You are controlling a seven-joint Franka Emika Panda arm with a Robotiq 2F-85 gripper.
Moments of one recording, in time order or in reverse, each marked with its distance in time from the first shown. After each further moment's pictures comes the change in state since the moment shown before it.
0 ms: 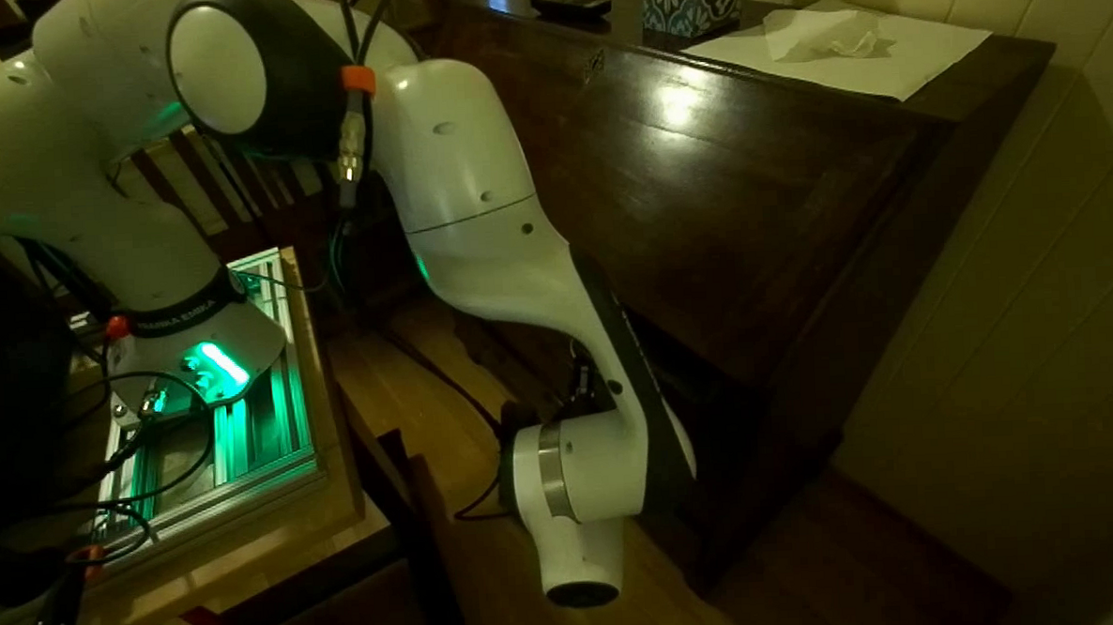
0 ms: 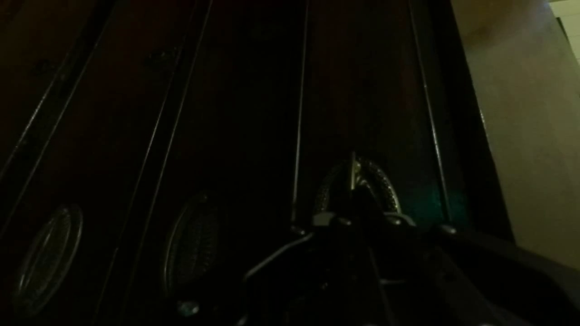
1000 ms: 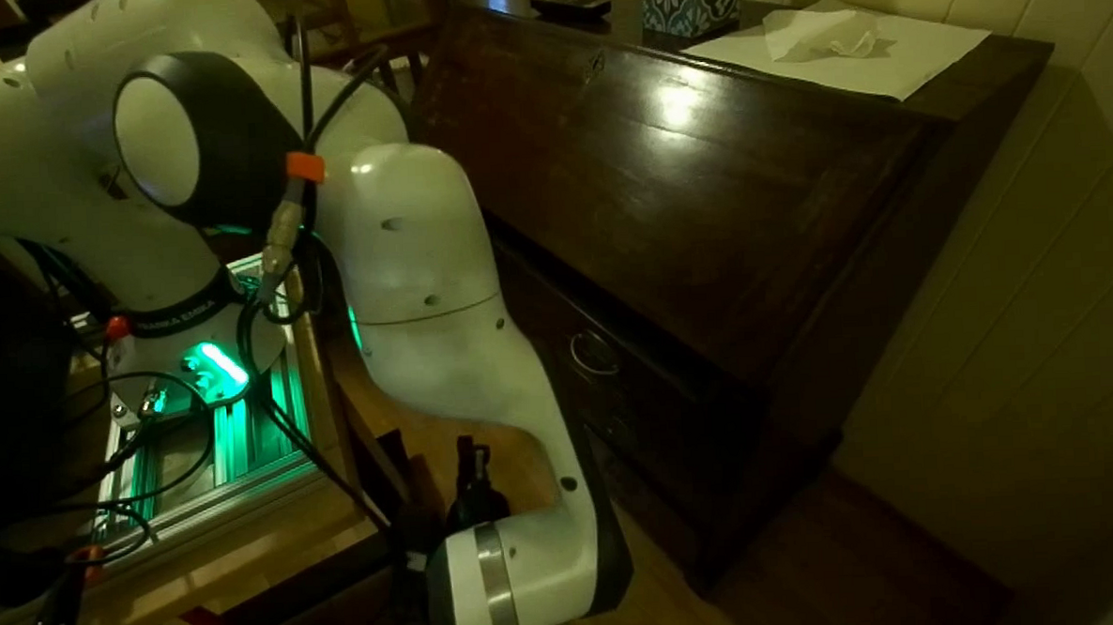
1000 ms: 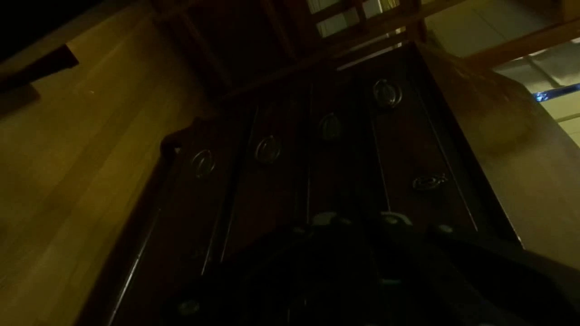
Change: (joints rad) arm -0.162 0.086 -0.053 0.039 -0.493 -0.048 -0.061
